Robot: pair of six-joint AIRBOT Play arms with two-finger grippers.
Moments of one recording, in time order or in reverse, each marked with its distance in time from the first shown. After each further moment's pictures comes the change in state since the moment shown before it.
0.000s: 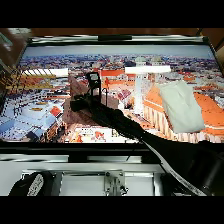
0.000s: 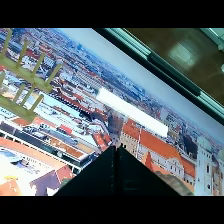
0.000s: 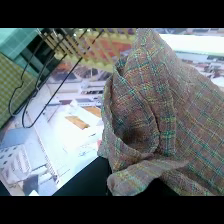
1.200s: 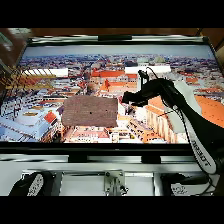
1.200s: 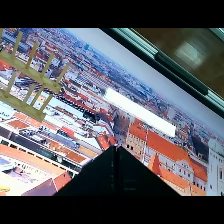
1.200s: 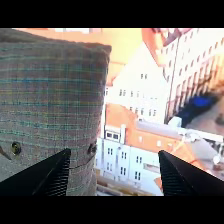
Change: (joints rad) left arm 0.021 0.007 0.000 0.005 -0.014 0.027; right arm -0.634 -0.005 0.040 -0.026 -1.033 0.074
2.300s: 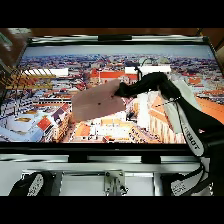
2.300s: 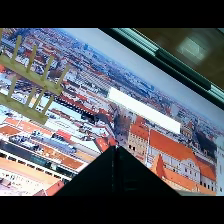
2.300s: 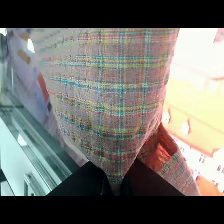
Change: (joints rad) left arm 0.000 0.000 0.000 -0.010 -0.002 0.051; right arm -0.068 -0.140 0.176 0.453 -0.087 -0.329
